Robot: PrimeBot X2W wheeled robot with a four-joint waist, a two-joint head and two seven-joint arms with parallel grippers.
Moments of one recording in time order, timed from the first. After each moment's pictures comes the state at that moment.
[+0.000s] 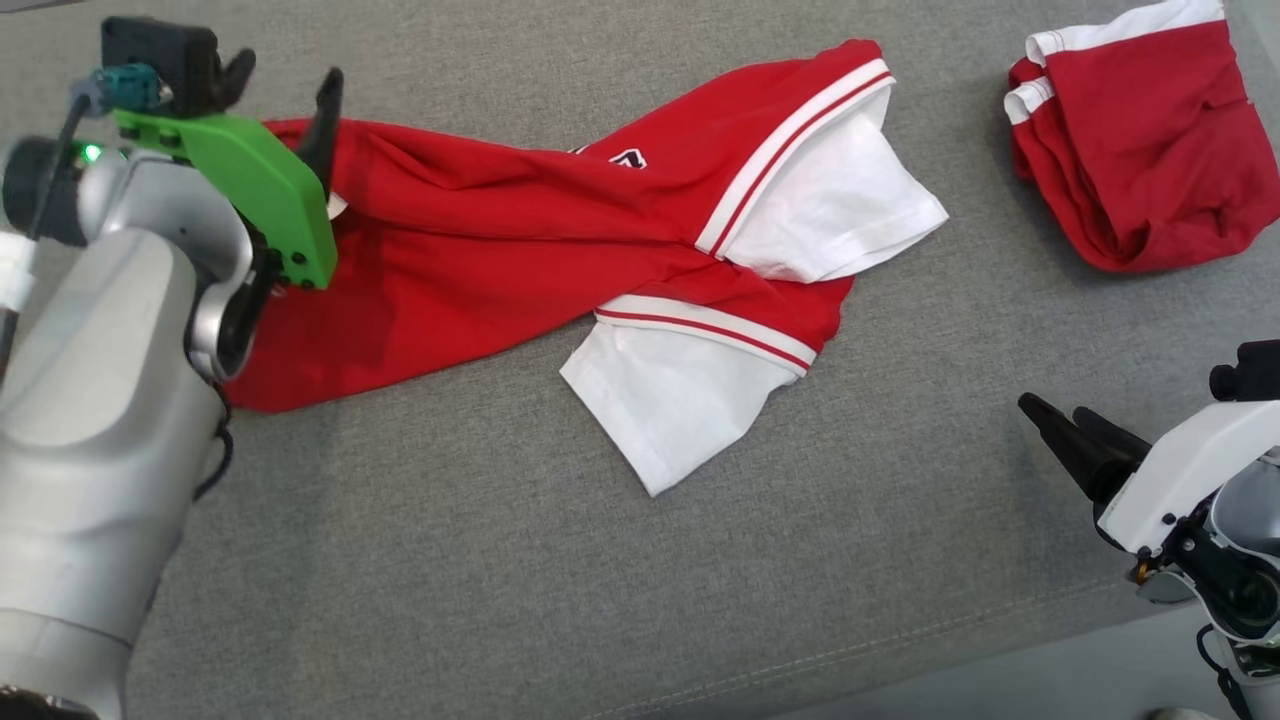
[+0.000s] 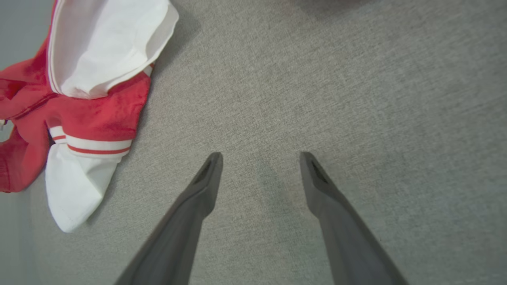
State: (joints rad) left arm -0.93 0.29 -0.61 0.62 -0.62 0.02 0.09; right arm -0.03 -0.38 0.13 -0.08 0.88 -0.13 0.50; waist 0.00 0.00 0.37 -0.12
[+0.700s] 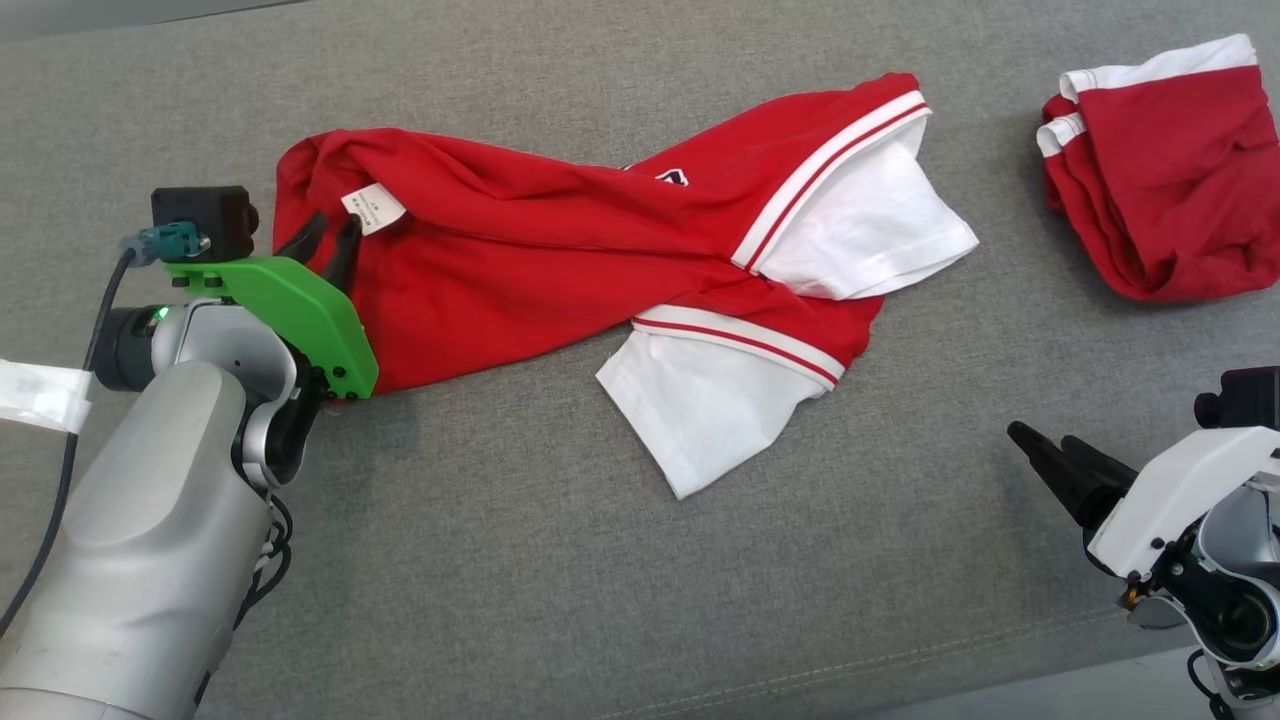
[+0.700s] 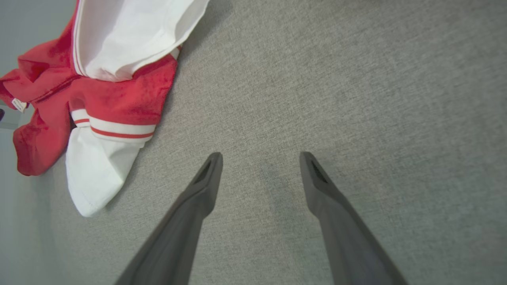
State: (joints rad) left arm -0.72 0.24 -0.55 0.61 -0.74 0.04 0.05; right arm 0.00 -0.38 0.14 -0.07 0.89 -0.12 0.49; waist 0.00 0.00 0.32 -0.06
